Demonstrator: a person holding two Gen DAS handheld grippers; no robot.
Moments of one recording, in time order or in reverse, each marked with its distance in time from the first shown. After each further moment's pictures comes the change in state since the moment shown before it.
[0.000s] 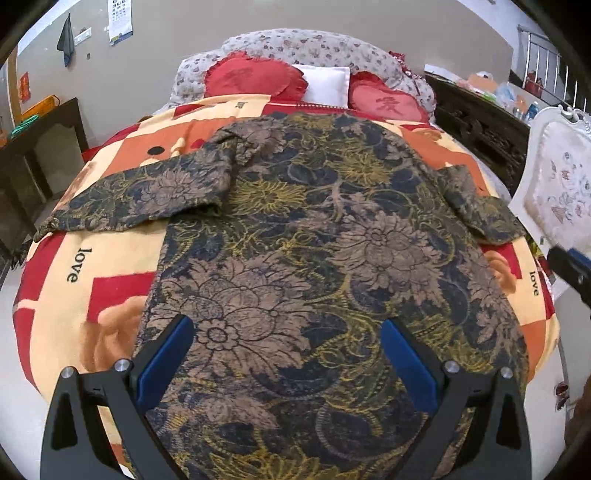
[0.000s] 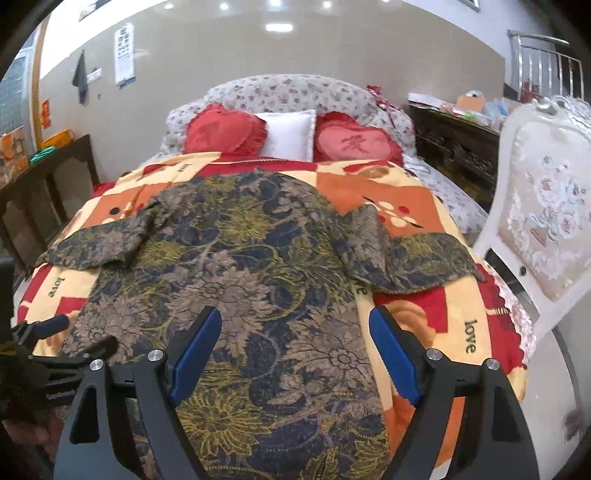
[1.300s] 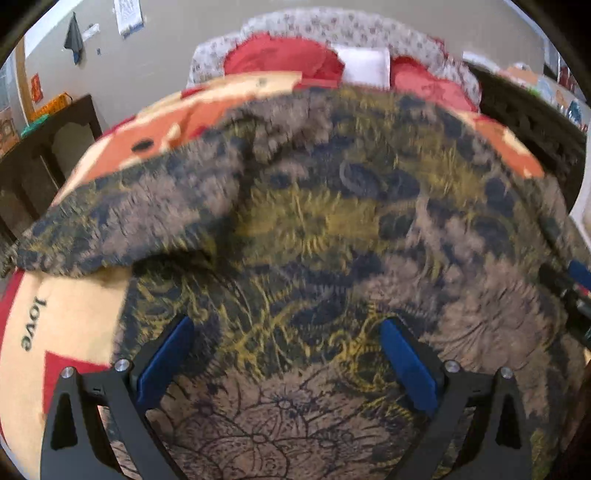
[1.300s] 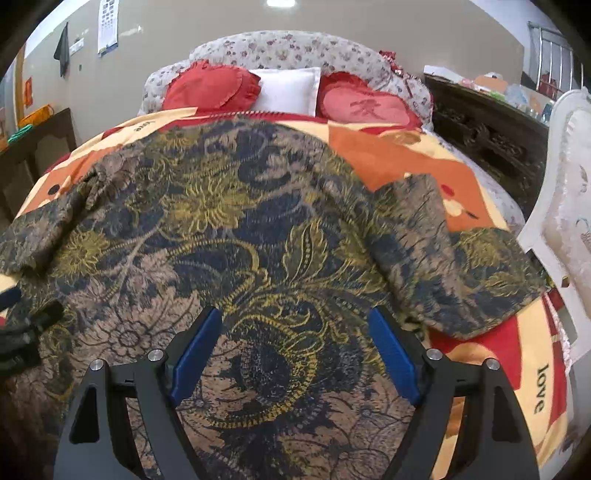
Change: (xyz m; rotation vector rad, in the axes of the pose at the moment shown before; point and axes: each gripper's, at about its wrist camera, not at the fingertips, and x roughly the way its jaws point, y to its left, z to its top) left arm 0.136 0.017 0.058 -0.017 0.036 0.137; right arm 0.179 0.003 0.025 -0.038 0.069 -0.044
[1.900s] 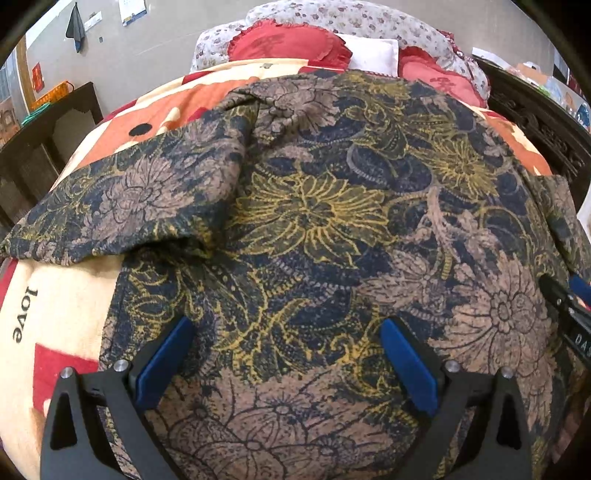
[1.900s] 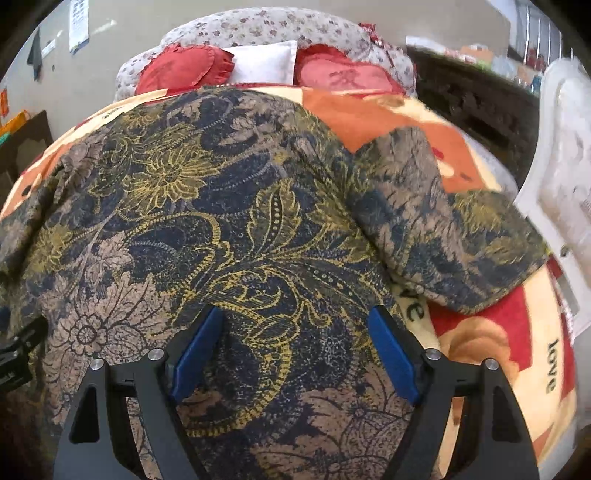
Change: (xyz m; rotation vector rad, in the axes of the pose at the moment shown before) left arm 0.009 0.002 0.000 -0.022 0.033 0.006; right arm 0.020 -0.002 -0.007 0.019 0.048 -0.069
